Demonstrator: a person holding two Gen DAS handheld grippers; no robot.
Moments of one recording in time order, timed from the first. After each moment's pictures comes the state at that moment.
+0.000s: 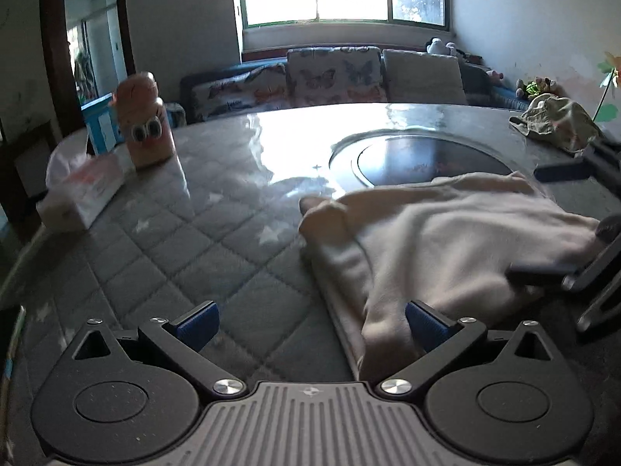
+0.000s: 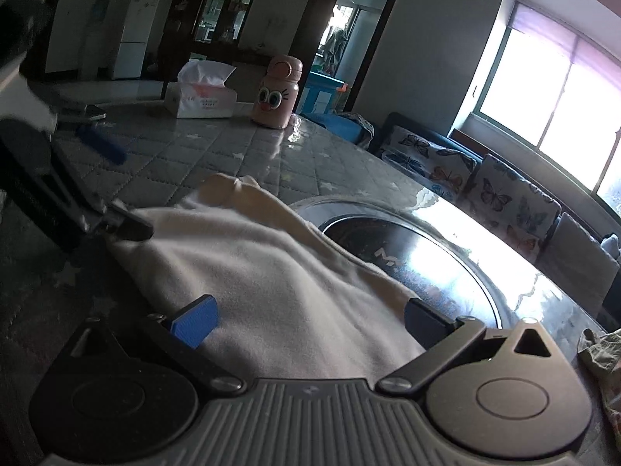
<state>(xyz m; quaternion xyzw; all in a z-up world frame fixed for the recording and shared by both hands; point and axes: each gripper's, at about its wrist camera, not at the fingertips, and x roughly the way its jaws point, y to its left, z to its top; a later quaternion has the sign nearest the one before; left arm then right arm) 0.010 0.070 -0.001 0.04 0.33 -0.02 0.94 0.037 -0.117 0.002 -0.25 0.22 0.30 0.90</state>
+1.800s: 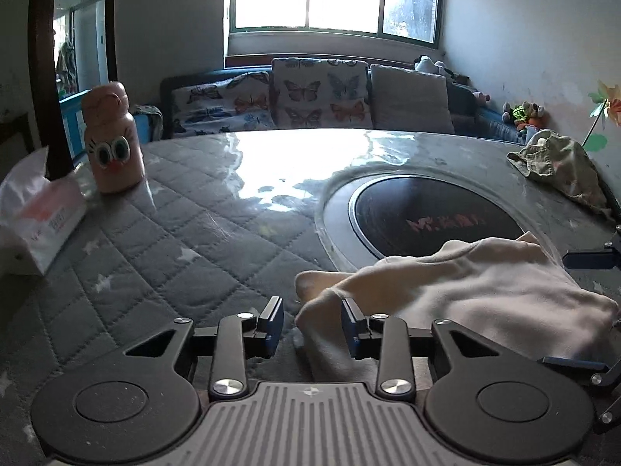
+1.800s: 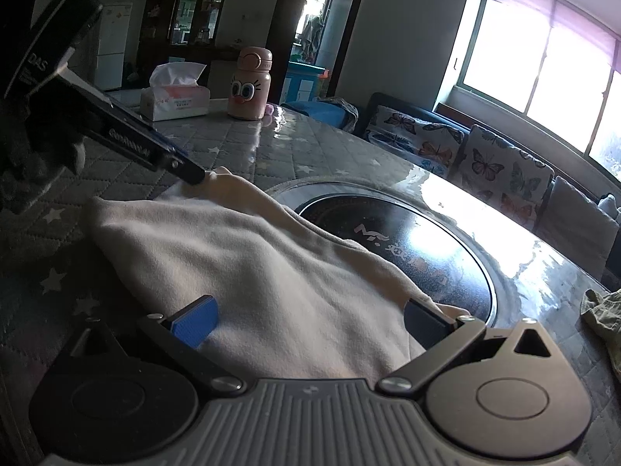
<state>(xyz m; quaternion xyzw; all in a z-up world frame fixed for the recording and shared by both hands) 0.084 0.082 0.013 0.00 0.32 -0.06 0.94 0.052 -0.138 -0.003 -0.21 0.25 0.28 0.90</state>
